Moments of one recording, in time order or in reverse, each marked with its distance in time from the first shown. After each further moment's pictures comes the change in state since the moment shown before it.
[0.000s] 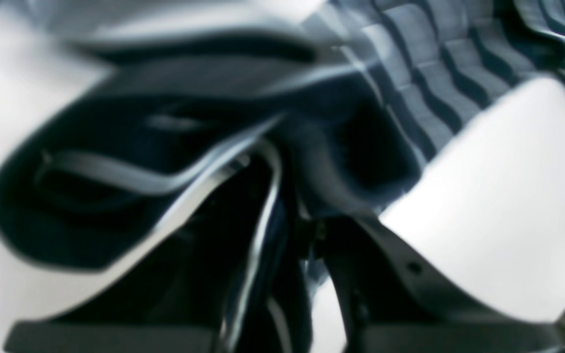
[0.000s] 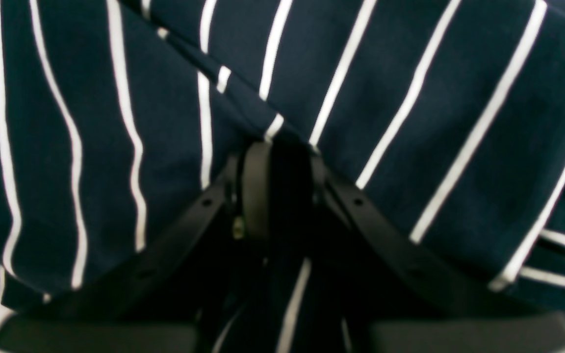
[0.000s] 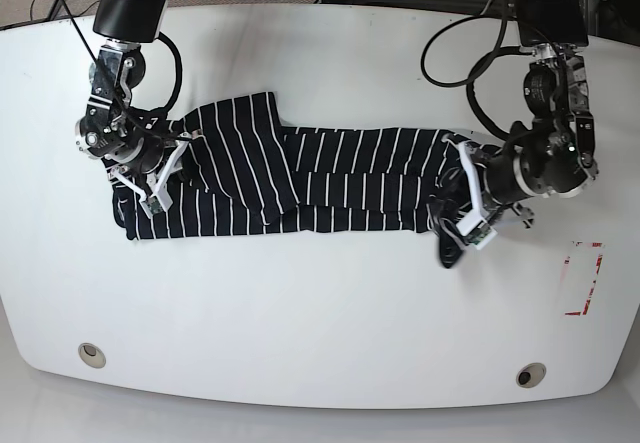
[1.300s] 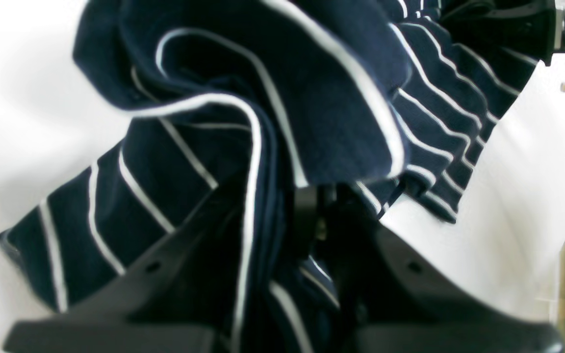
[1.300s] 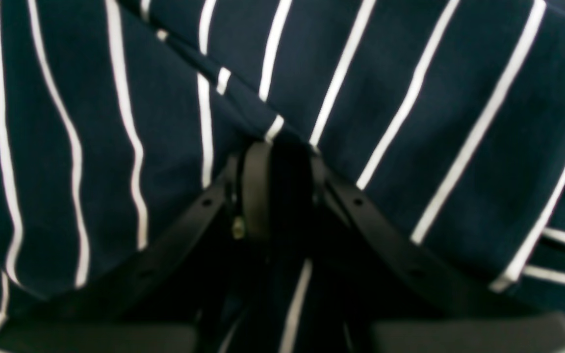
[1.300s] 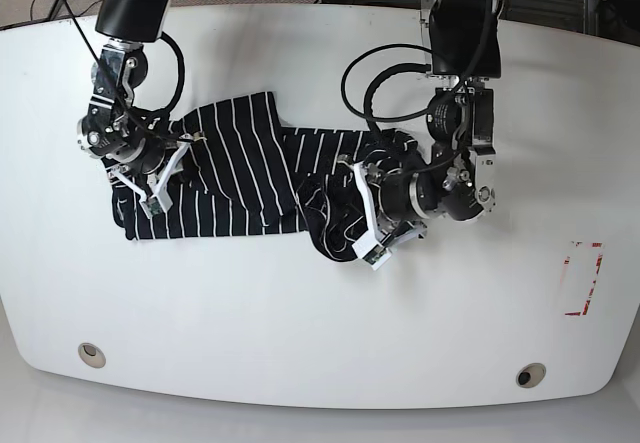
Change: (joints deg) left arm -8.1 19.6 3.9 -16.8 8.6 0.1 -3.4; right arm 0.0 -0.8 0.3 0.1 -0.2 -0.3 0.0
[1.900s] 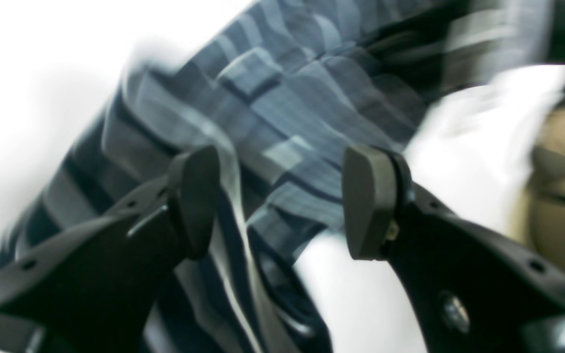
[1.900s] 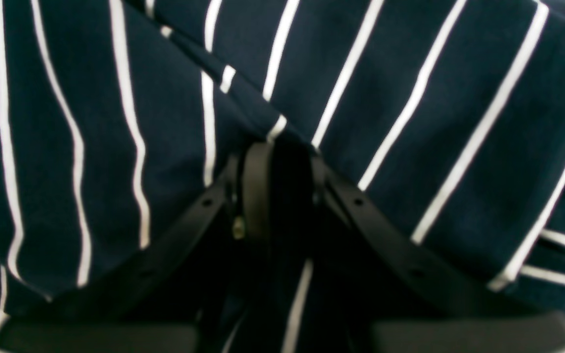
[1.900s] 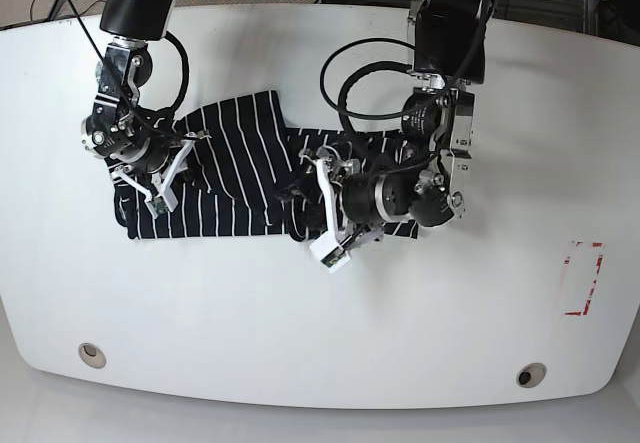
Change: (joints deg) left arm -1.1 2.1 6.8 4.4 -10.0 5.2 3.9; right arm -0.3 -1.0 -0.2 2.1 -1.1 -0.1 -1.1
